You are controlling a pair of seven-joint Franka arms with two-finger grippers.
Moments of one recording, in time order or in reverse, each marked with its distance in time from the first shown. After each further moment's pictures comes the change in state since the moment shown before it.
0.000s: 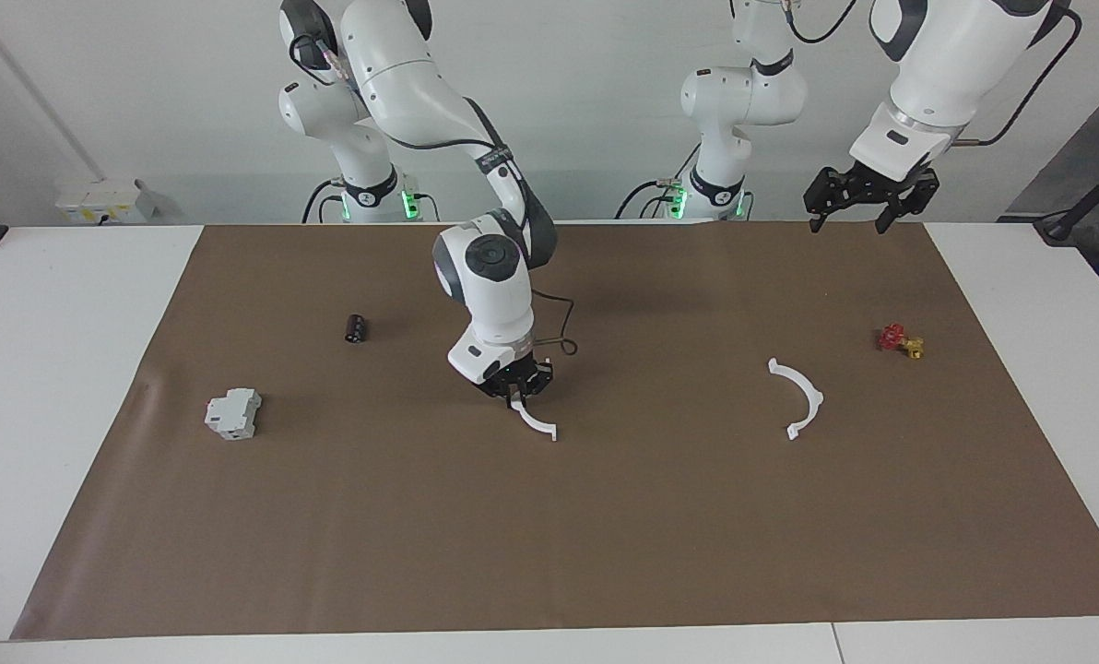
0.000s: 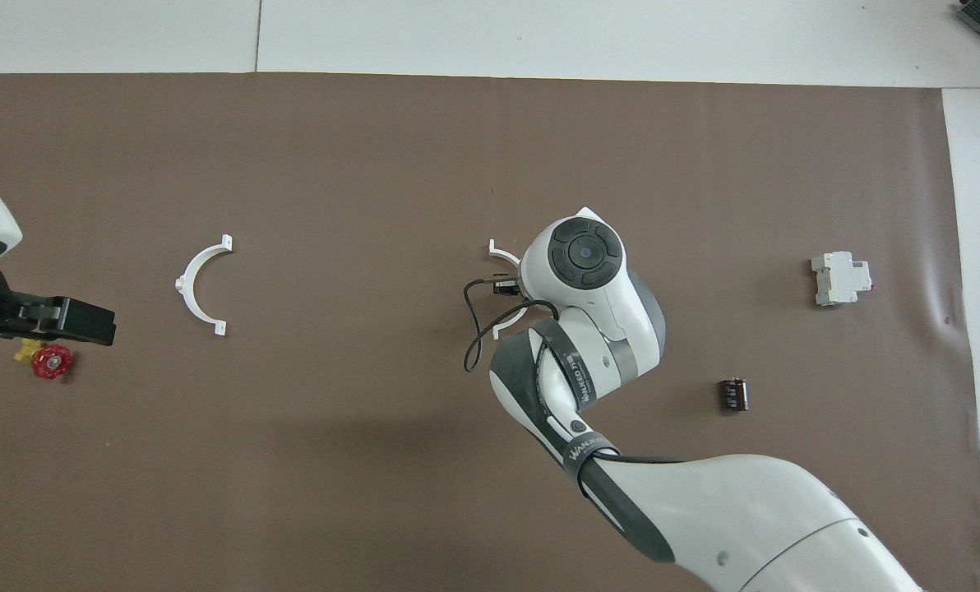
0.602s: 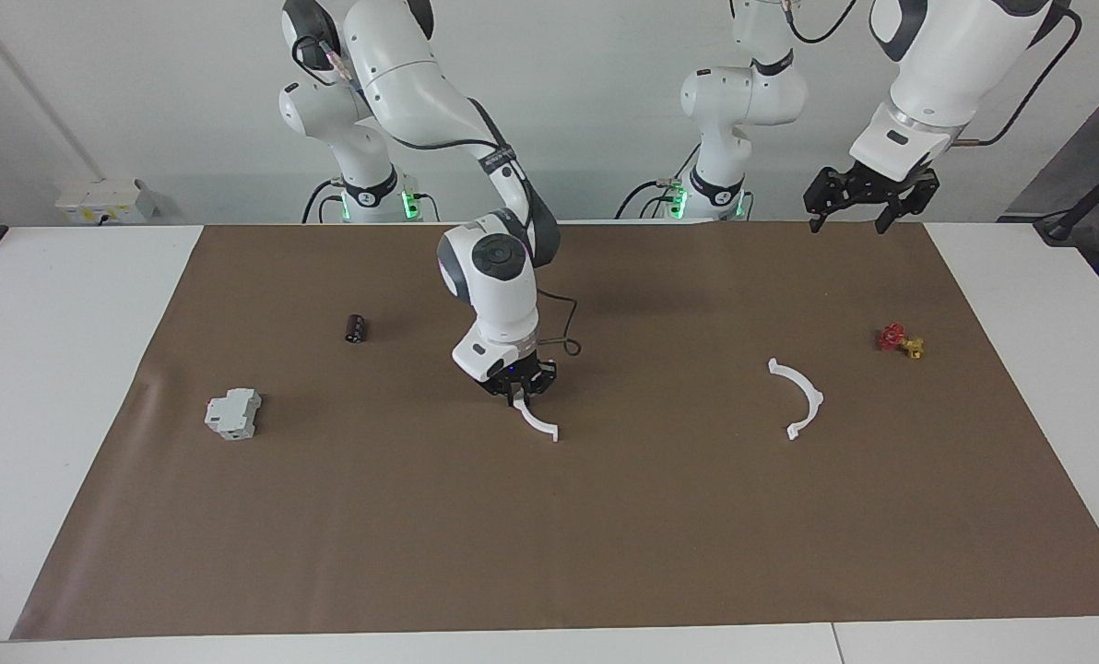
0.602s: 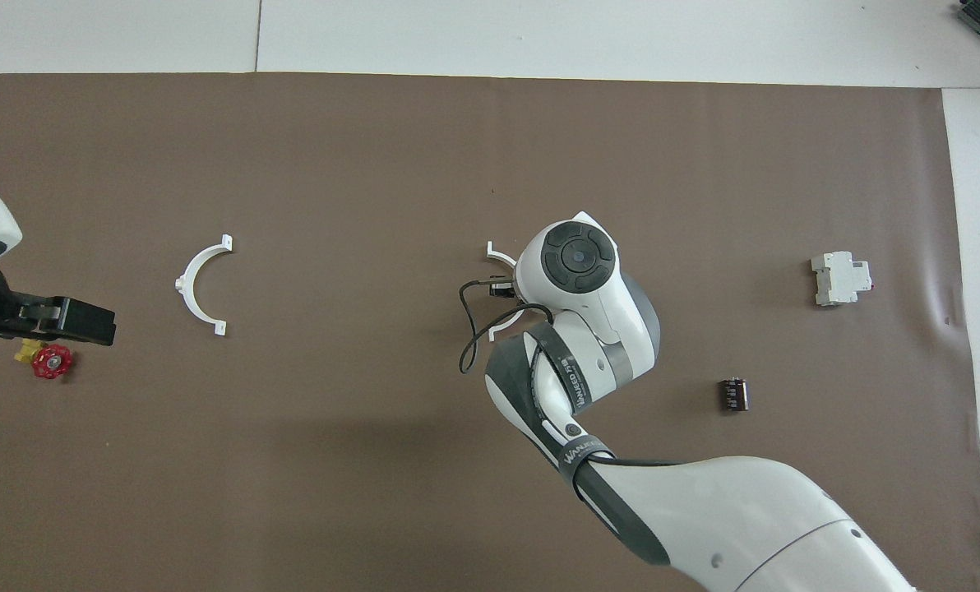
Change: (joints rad) left arm 0.000 0.000 0.000 0.000 0.000 0.000 0.000; right arm 0.031 0.000 0.000 0.001 -0.001 0.000 0.031
